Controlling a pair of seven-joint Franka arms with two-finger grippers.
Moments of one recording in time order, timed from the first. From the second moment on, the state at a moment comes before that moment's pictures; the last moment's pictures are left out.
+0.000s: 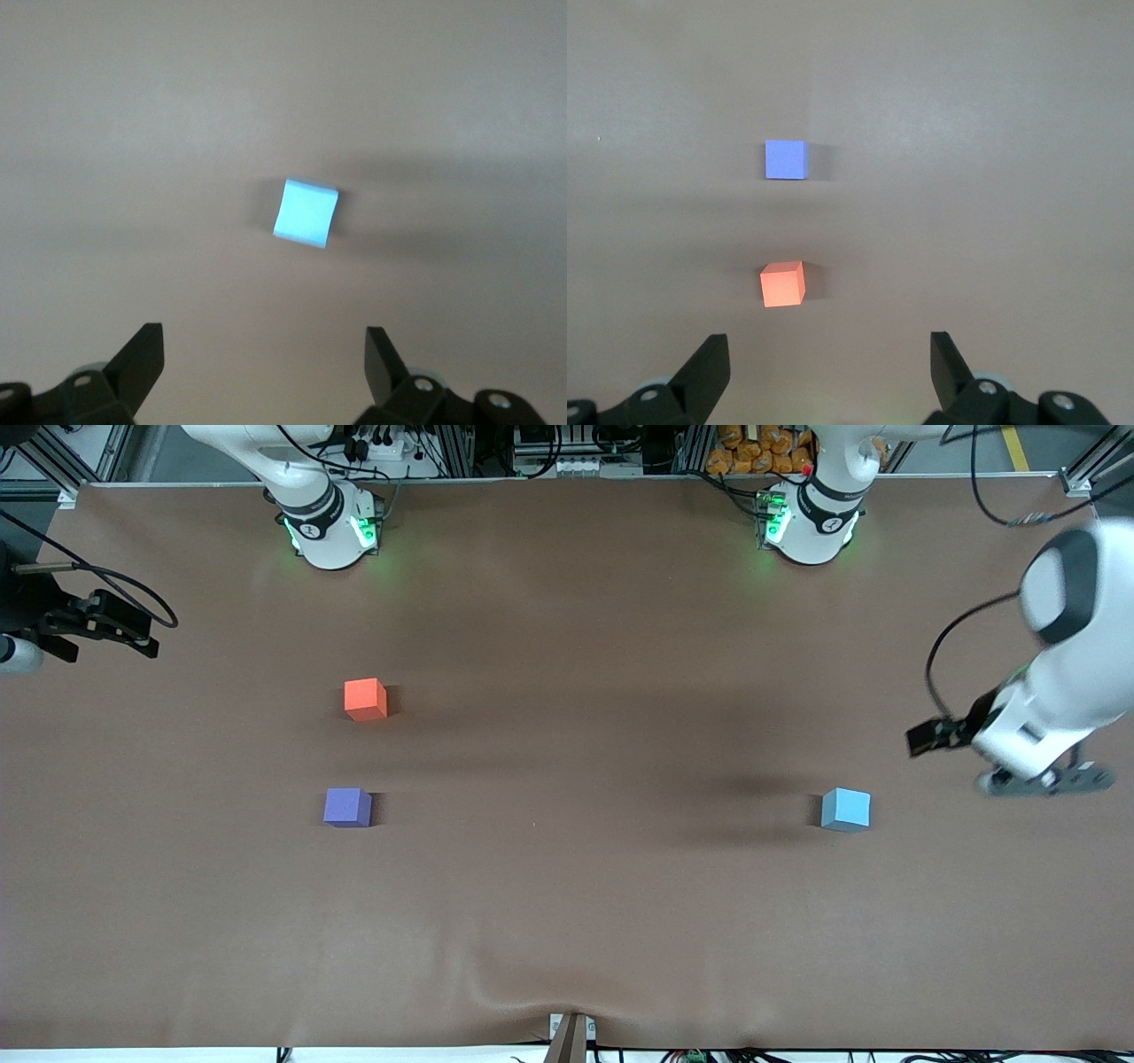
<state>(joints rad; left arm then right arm) -0.13 0.26 0.08 -1.71 0.03 1.94 -0.08 -0.01 0.00 0.02 -1.52 0.01 1.48 -0.03</state>
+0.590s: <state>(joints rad) -0.13 0.49 0.07 -1.73 0.03 2.22 -0.03 -0.01 0.00 0.02 -1.52 0.01 1.48 -0.03</state>
